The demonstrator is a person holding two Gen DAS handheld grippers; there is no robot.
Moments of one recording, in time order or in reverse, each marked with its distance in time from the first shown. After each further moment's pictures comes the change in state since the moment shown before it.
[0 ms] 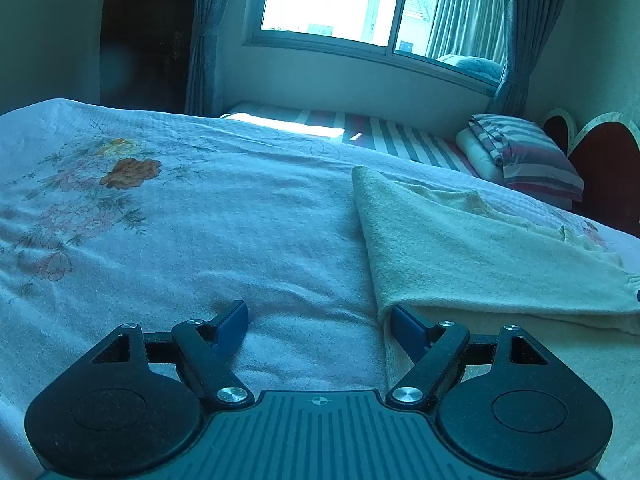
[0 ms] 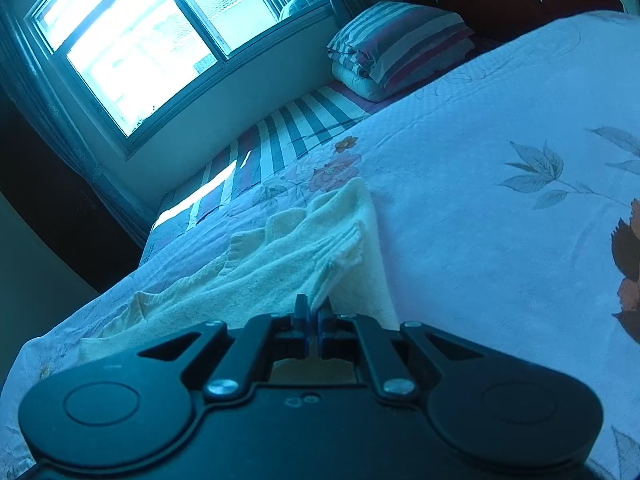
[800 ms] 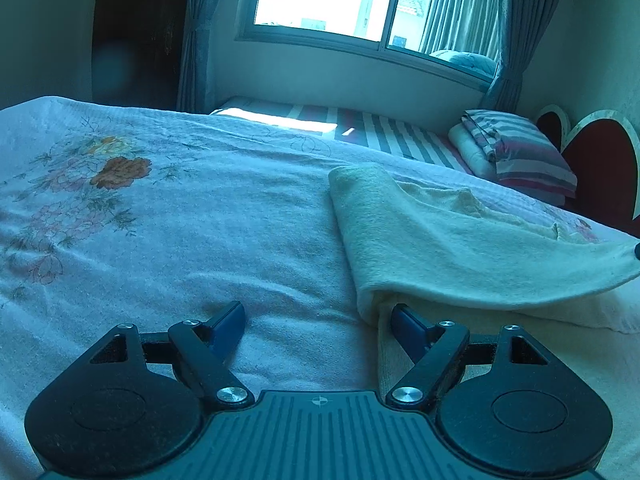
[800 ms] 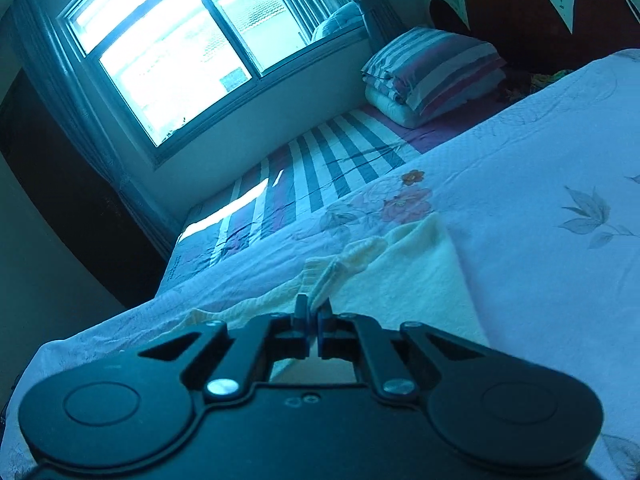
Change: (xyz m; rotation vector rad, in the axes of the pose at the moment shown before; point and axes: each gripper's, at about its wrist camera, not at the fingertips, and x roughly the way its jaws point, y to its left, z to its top) left arm 0.003 -0.004 0.004 0.009 0.018 -0.019; right arm -0.013 0.051 0.009 -0.072 -0.074 0.049
